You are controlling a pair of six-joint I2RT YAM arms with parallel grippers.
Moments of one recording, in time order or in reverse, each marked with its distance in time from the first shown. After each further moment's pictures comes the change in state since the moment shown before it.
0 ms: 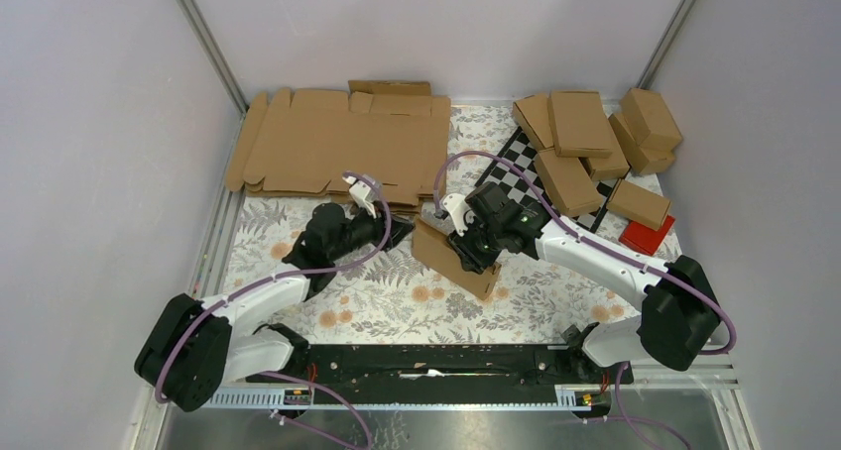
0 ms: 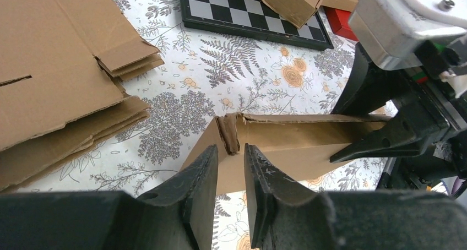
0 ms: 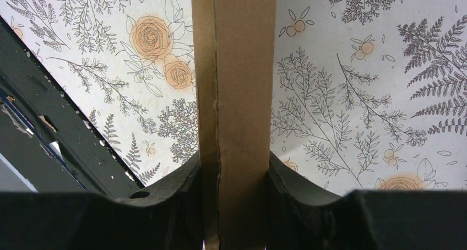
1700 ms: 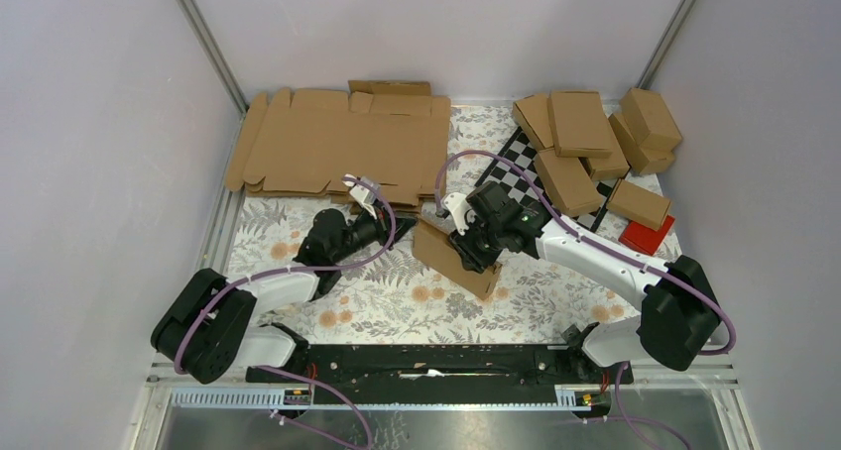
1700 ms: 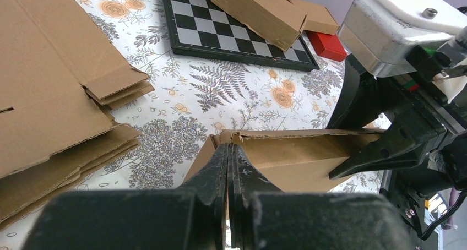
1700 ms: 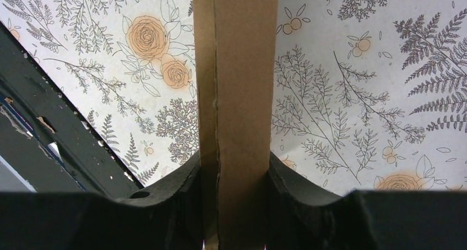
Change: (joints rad) left arm 0.000 0.171 -0.056 0.349 0.039 -0.046; right arm -0.006 0.000 0.000 -0.003 0.000 0.003
